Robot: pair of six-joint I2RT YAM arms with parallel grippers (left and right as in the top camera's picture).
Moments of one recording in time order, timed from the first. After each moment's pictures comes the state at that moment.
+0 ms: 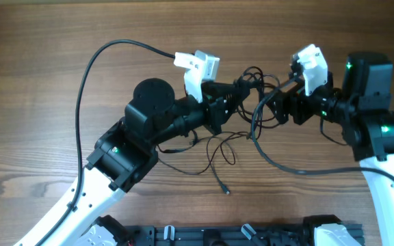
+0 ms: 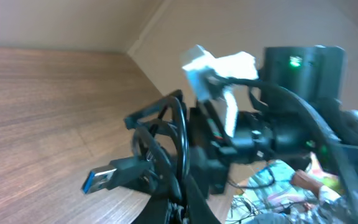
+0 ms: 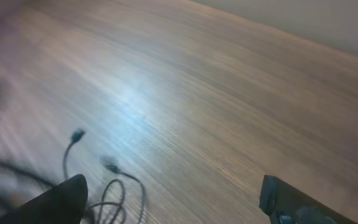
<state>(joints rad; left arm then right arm) -0.69 1.16 1.11 -0.10 0.43 -0.62 0.07 1.17 1.21 -0.81 -0.49 -0.26</state>
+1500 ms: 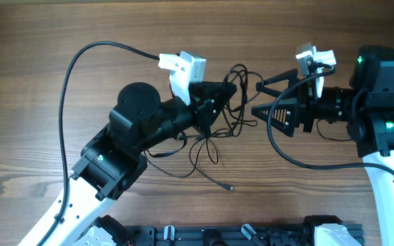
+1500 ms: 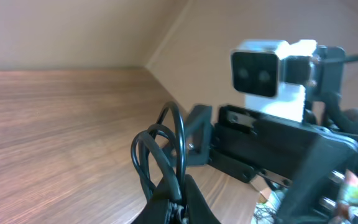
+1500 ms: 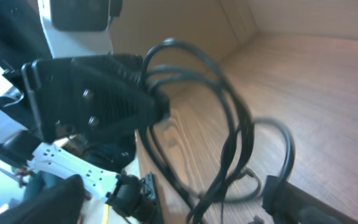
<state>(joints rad) -0.66 1.10 1.11 -0.16 0.38 -0.54 0.01 1.17 1.21 -0.70 -1.31 -0.06</state>
